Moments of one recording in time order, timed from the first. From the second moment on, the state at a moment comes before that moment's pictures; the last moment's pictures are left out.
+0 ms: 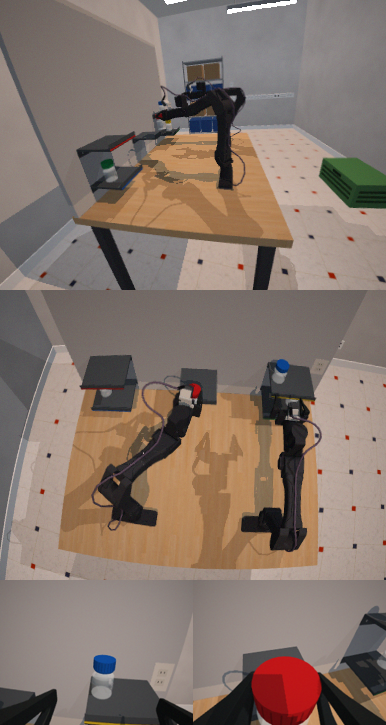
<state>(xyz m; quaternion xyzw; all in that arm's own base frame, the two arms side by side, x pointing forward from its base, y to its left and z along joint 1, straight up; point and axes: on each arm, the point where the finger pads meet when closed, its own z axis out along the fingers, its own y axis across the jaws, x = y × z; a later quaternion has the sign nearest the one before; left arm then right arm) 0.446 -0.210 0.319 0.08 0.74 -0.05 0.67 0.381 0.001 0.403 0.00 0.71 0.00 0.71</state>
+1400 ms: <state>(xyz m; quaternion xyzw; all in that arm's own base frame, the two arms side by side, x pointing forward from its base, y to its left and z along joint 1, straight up) 0.519 -0.223 0.324 0.06 0.72 -0.06 0.69 0.381 0.001 0.403 0.00 0.71 0.00 0.71</state>
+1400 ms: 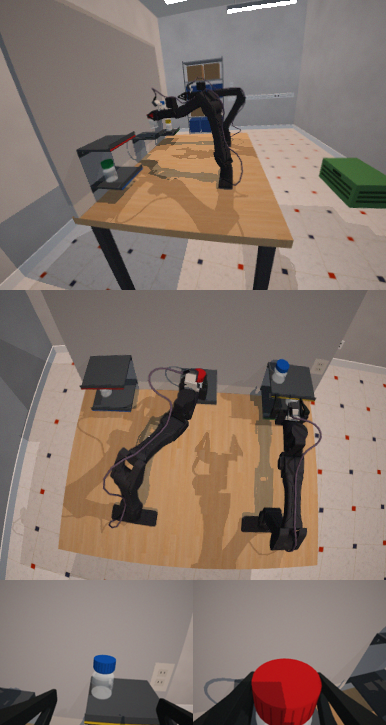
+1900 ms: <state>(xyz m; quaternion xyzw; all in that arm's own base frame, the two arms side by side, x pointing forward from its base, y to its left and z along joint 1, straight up) 0.520 -0.220 0.332 0.06 0.72 -0.06 0.69 0.381 0.001 0.403 0.00 0.71 0.00 0.71</state>
